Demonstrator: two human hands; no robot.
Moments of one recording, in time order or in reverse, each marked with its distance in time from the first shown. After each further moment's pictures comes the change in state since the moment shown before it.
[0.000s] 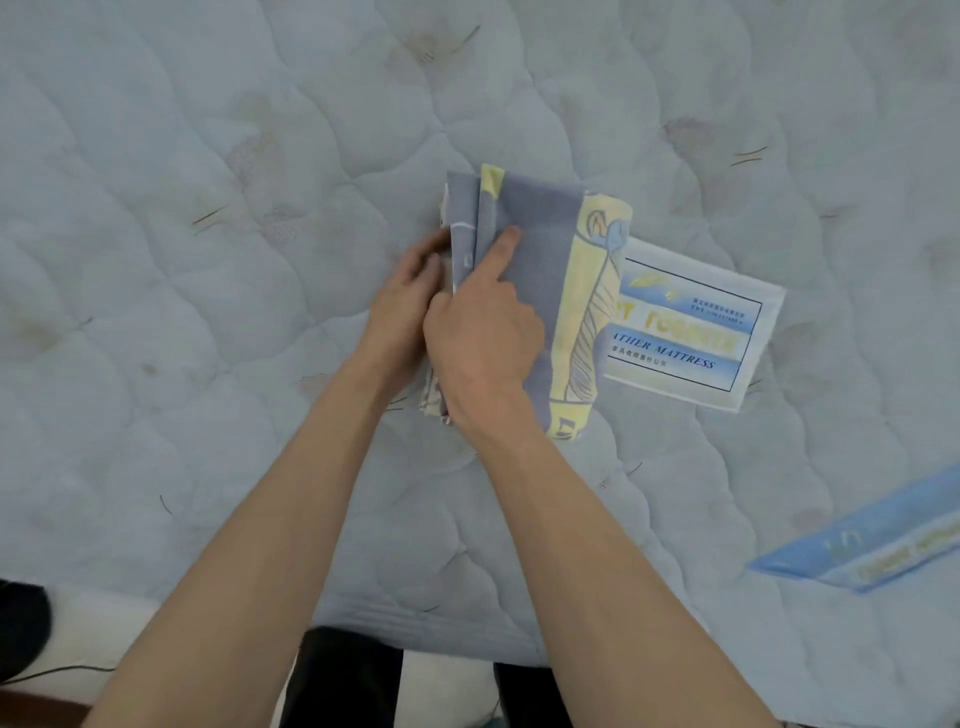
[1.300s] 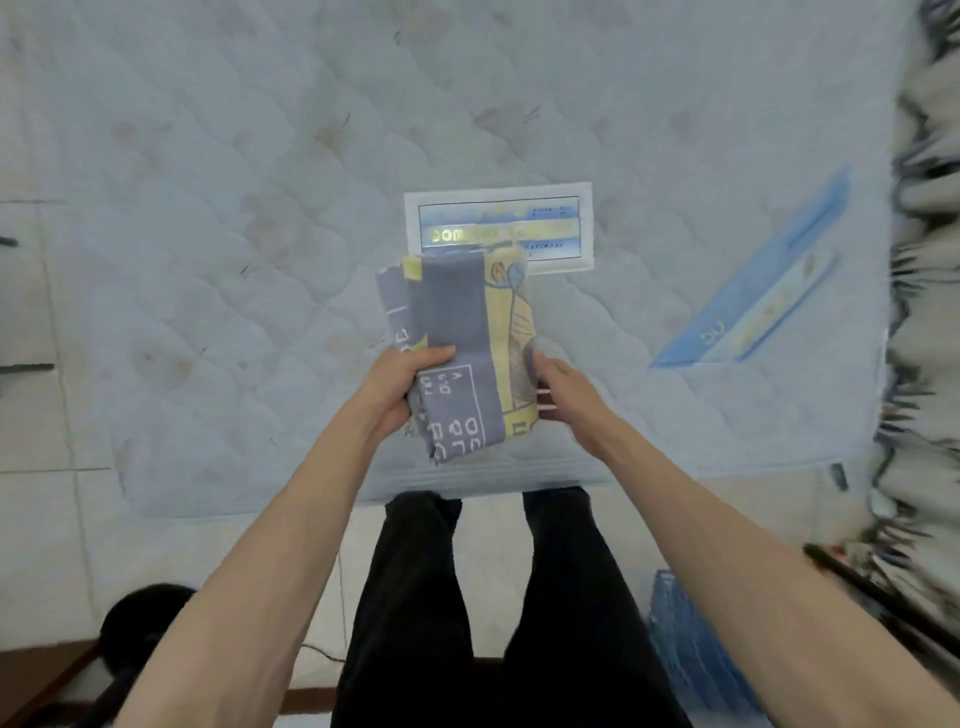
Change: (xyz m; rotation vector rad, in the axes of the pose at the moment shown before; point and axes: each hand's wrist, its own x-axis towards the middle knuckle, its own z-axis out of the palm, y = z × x) left_hand -0.291 0.046 0.051 0.124 -0.283 -0.335; right_hand -0.241 0.235 -0.157 1.067 -0.496 0.485
